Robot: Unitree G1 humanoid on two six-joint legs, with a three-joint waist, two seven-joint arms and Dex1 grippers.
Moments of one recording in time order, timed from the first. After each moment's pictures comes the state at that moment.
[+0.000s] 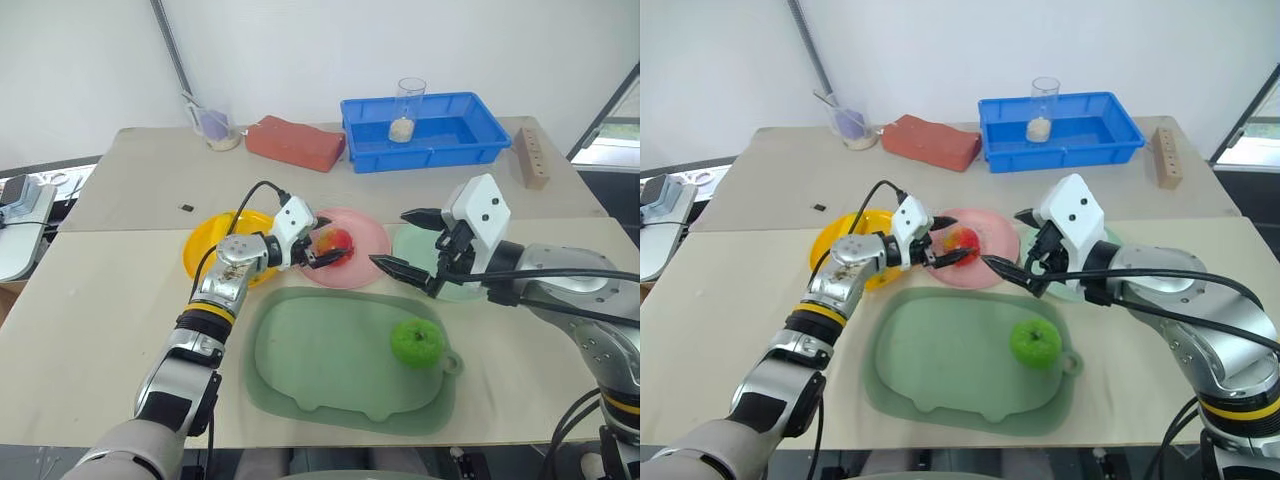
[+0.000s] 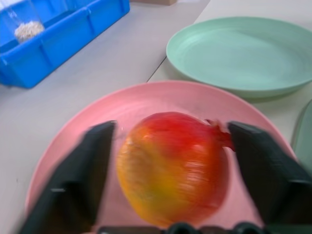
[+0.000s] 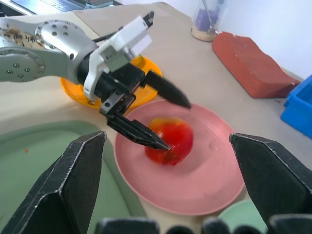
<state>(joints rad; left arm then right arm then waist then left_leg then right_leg) -0.75 0.27 -0.16 0.60 -0.12 -0.02 -0.92 -0.40 -0.84 -0.04 -0.67 0.73 0.89 0.48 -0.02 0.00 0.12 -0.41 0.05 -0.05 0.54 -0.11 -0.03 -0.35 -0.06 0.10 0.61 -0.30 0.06</state>
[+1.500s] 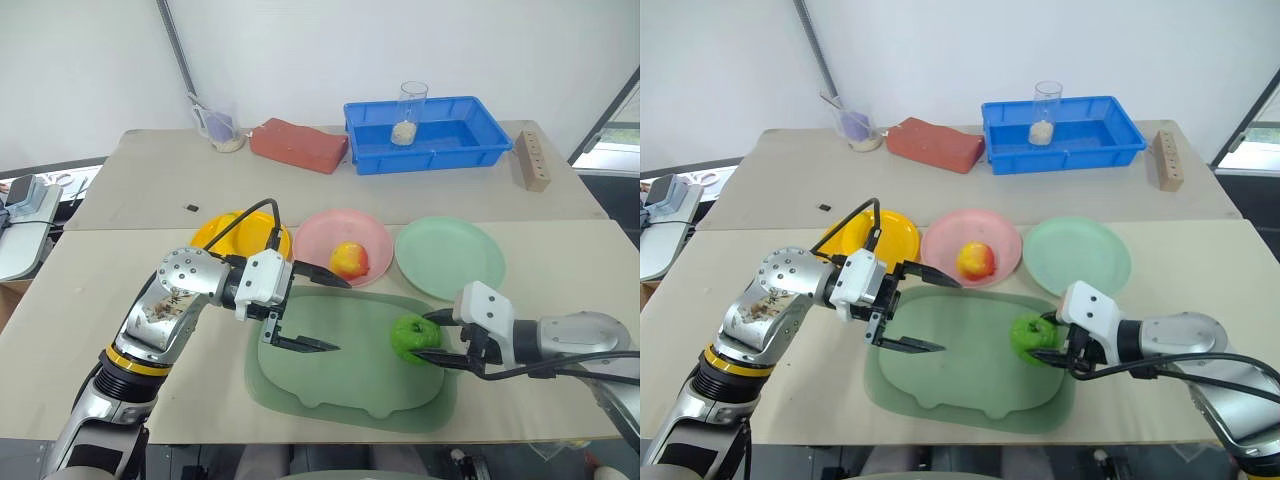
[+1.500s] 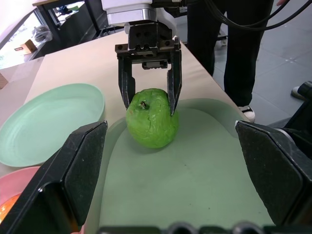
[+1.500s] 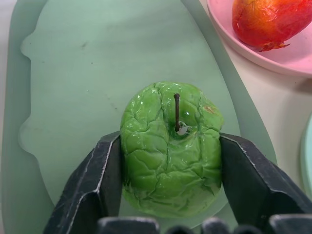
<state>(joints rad) -0.44 0.59 -0.21 -0.25 -0.43 0.20 -1.36 0.04 -1.01 -0.02 -0.59 0.46 0.59 0.93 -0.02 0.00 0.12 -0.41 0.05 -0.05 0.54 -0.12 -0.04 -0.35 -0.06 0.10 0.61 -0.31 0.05</state>
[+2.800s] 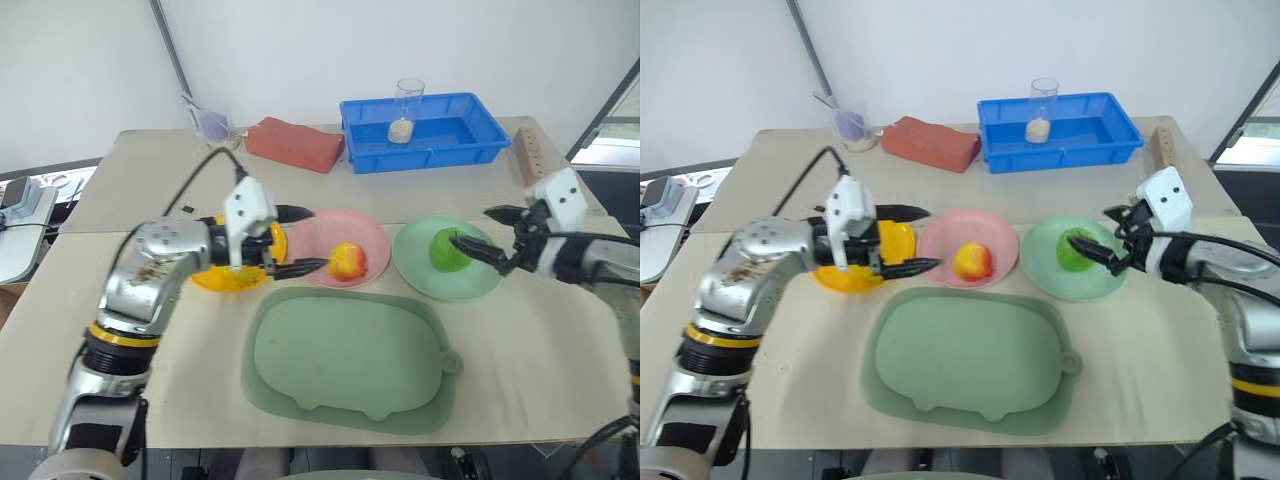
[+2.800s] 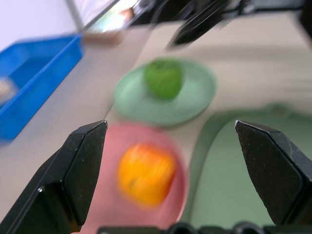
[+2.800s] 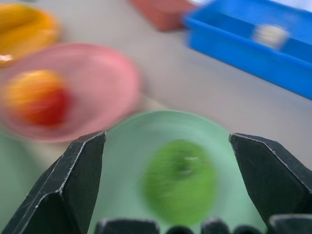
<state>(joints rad) -0.54 0.66 -0.07 -0.16 -0.40 0.47 -1.05 -0.29 -0.92 -0.23 -0.29 0.51 0.74 0.85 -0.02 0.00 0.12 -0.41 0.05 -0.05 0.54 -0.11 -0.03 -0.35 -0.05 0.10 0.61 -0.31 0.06</state>
